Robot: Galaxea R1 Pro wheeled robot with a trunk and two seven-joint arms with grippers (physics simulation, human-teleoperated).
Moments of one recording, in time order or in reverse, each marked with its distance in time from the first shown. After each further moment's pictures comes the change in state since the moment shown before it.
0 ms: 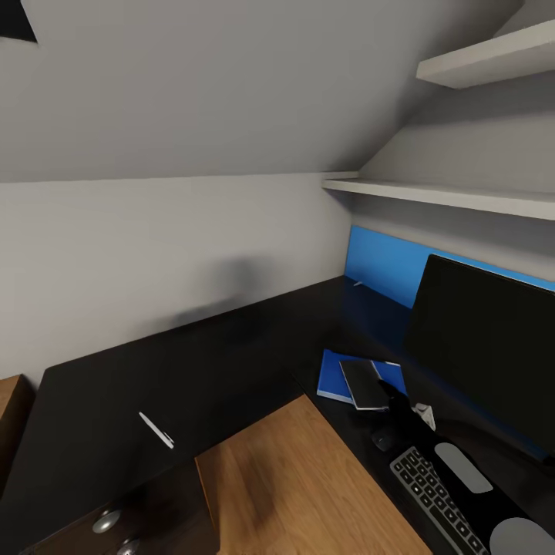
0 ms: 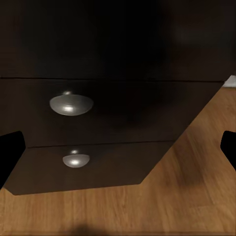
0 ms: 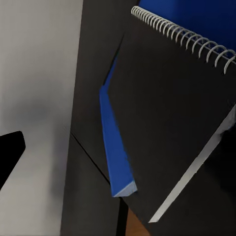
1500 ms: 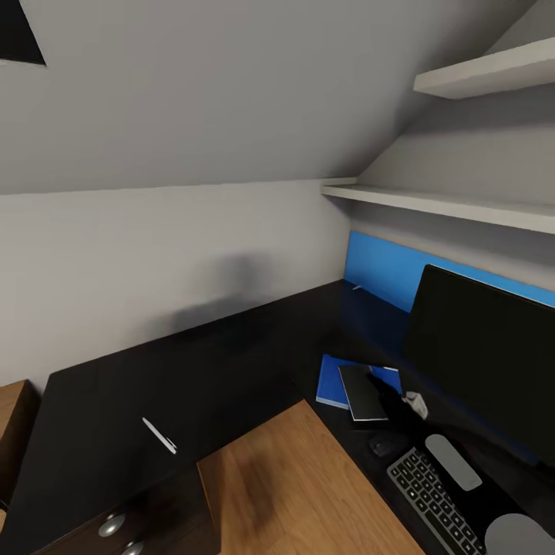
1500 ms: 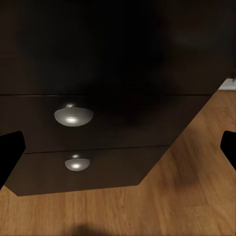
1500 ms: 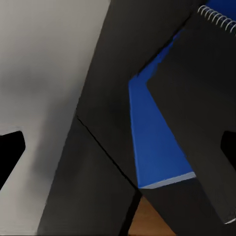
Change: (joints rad) left arm 0.000 0.000 -0.001 0.001 0.000 0.002 0.000; right arm 0.000 0.010 0.015 -0.085 0.197 -0.022 -0.008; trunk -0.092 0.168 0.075
